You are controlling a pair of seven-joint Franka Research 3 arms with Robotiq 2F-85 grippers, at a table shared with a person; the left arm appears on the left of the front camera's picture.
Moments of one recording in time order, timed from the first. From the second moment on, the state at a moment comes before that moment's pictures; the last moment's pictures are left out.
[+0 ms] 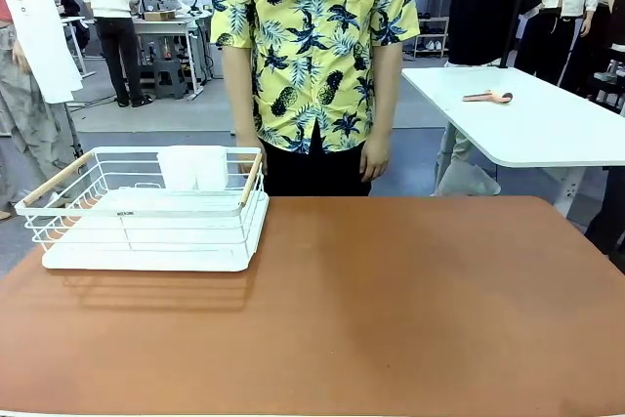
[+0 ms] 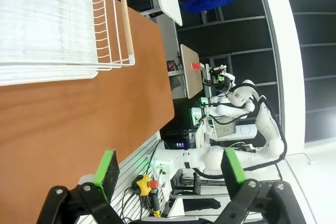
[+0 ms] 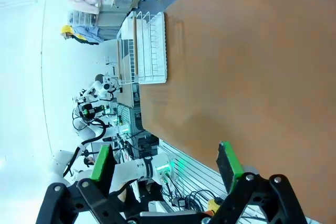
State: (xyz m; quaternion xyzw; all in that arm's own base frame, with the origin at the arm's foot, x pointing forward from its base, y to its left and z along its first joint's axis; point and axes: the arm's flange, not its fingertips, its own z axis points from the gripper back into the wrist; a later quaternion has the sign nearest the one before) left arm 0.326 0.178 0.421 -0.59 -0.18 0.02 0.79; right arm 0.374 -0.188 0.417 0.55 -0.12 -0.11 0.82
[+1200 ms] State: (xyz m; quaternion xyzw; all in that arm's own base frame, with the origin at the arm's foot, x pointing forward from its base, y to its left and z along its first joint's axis) left arm 0.324 0.181 0.419 -0.59 -0.18 0.02 0.79; right arm 0.375 -0.191 0.413 0.55 -0.12 -0.12 0.82
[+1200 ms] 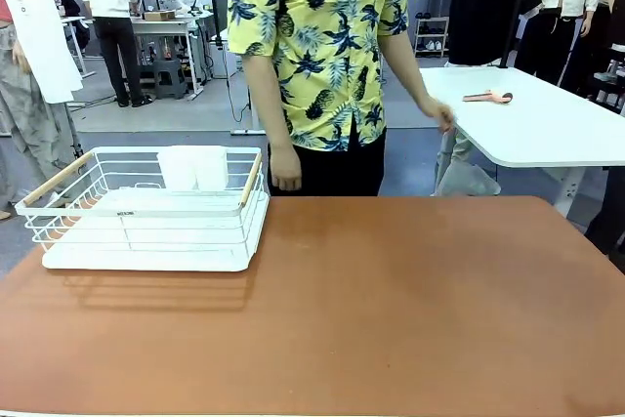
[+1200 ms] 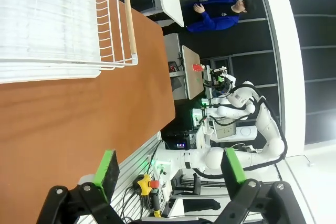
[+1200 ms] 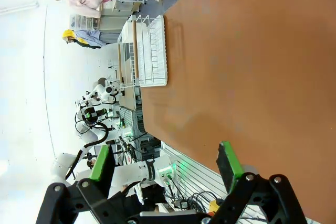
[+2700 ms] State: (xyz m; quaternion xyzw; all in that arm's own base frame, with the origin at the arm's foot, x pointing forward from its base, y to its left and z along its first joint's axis) left arm 0.324 0.181 0.419 -0.59 -0.18 0.02 0.79; right arm 0.375 -0.190 0.413 0.55 -0.12 -0.12 0.82
